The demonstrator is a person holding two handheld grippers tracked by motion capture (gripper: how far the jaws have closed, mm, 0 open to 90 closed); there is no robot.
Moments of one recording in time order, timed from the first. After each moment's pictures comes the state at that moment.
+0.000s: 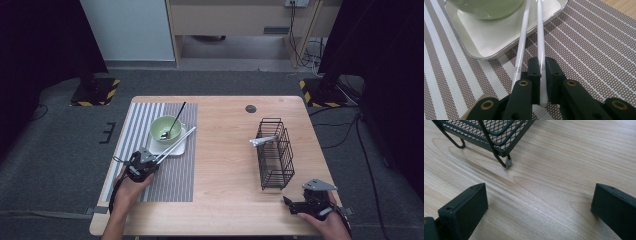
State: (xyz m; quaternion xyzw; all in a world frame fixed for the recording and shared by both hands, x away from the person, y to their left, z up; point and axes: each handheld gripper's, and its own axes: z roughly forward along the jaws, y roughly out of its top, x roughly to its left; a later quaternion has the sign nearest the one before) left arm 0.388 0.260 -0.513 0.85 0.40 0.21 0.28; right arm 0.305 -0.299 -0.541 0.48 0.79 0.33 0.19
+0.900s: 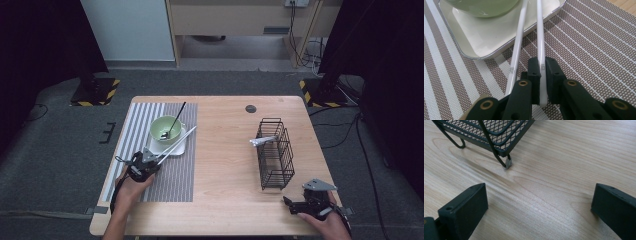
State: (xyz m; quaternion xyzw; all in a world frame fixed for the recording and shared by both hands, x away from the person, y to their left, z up) left arm 0.390 0.257 -0.516 0.85 0.40 0.21 0.28; right arm 0.305 -0.299 -0.541 0.48 0.79 0.33 0.19
